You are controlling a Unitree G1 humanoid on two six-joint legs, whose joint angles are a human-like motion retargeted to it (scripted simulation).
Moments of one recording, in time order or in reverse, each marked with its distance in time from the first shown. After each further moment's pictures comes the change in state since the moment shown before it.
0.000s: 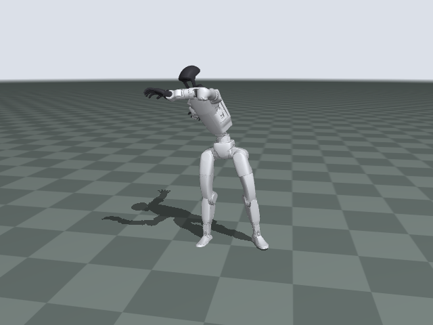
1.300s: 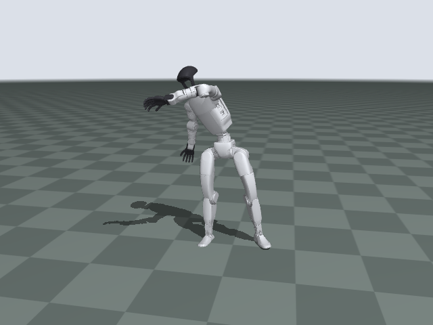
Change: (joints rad) left arm 0.089 -0.080 -0.079 0.200 0.207 -0.005 -0.038; right arm -0.469 0.245 0.552 -0.127 0.102 -0.034 0.009; waist 0.081 0.129 -0.016; left_leg 0.008 0.028 -0.018 0.018 -0.004 0.011; right_leg 0.028 0.024 -0.009 -0.004 -0.014 -0.033
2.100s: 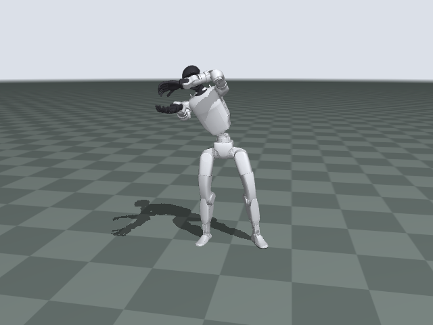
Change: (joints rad) left arm -0.198 -0.225 0.000 -0.116 -0.277 0.075 -0.099; right arm -1.577 0.532 0.192 -0.378 0.201 -0.213 -0.246; waist 0.337 0.151 -0.207; left_leg -0.094 -0.015 -0.243 0.024 0.008 -0.044; right_leg 0.041 -0.035 -0.206 0.111 -0.070 -0.078
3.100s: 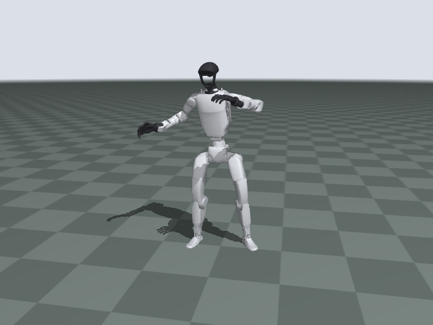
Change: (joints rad) left arm 1.742 0.623 1.309 -0.473 -0.309 -0.071 -0.096; right arm 1.816 -0.630 -0.524 -0.808 -0.916 0.191 0.303; waist -0.050 -0.397 -0.044; left_leg 0.116 -0.066 0.141 -0.067 -0.079 0.055; right_leg -0.030 -0.053 0.112 0.038 -0.021 0.041
